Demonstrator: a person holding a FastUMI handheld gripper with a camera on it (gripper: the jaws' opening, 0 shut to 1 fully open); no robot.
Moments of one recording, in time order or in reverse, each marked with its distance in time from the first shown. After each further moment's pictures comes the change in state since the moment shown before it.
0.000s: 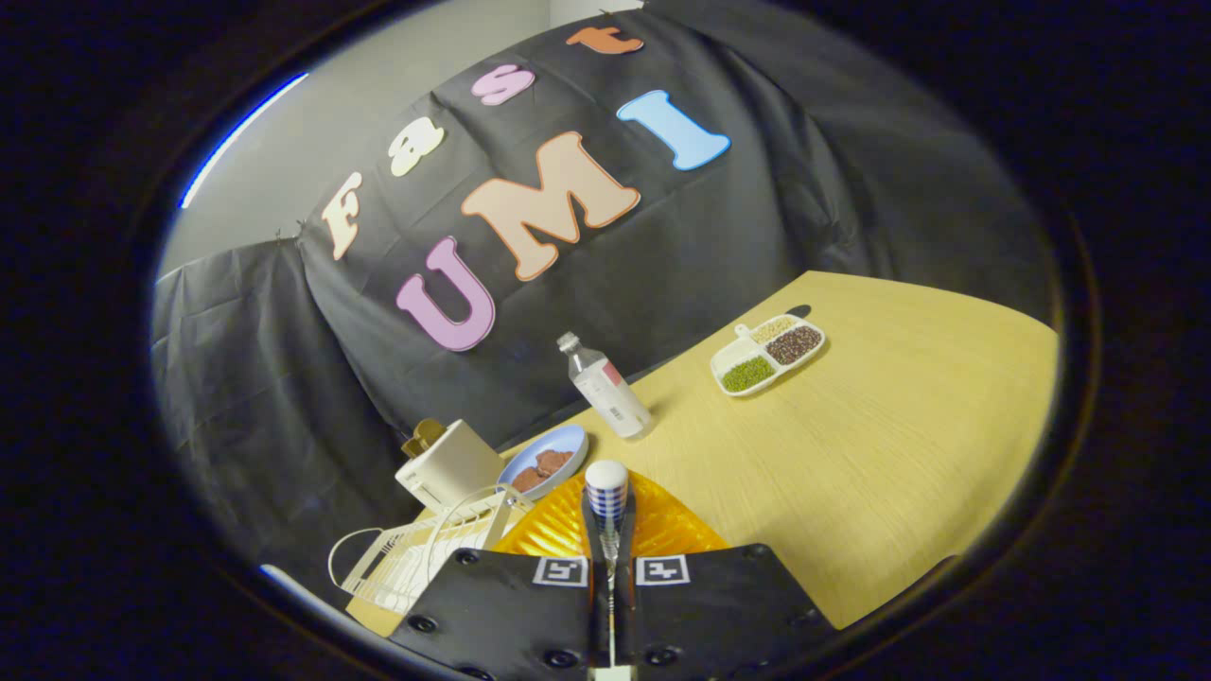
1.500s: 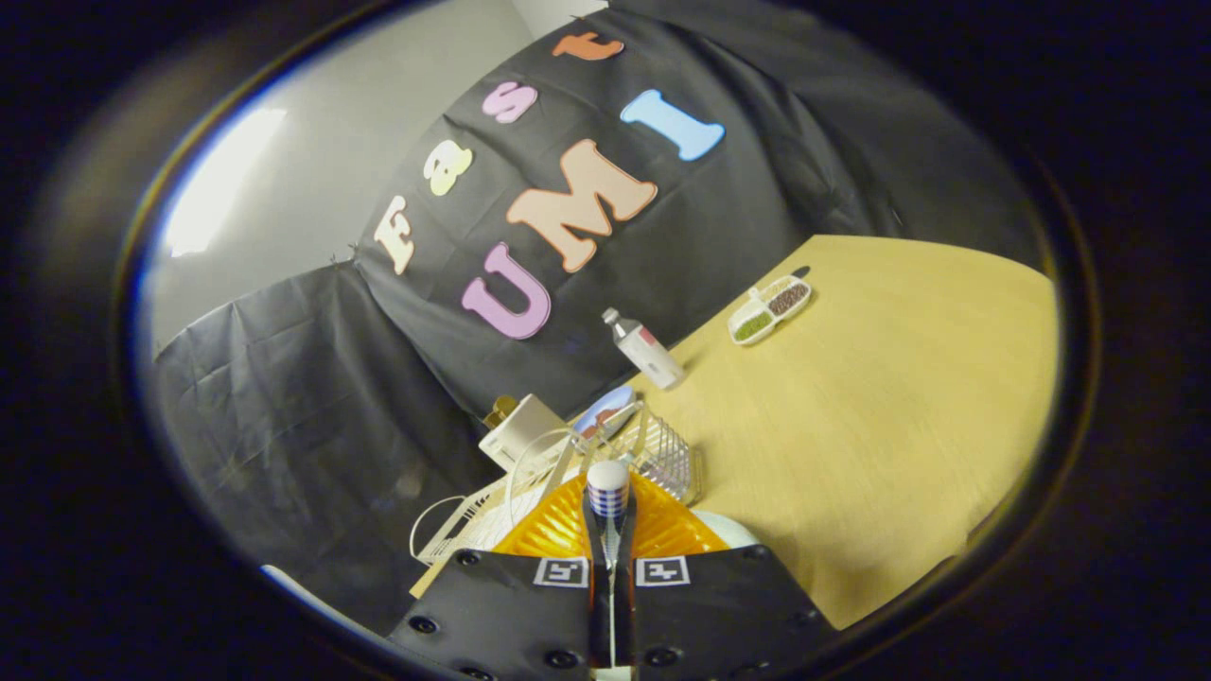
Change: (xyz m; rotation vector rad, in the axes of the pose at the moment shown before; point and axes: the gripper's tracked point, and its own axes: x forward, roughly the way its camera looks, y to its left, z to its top) arm -0.127 -0.016 -0.043 0.110 0.118 0.189
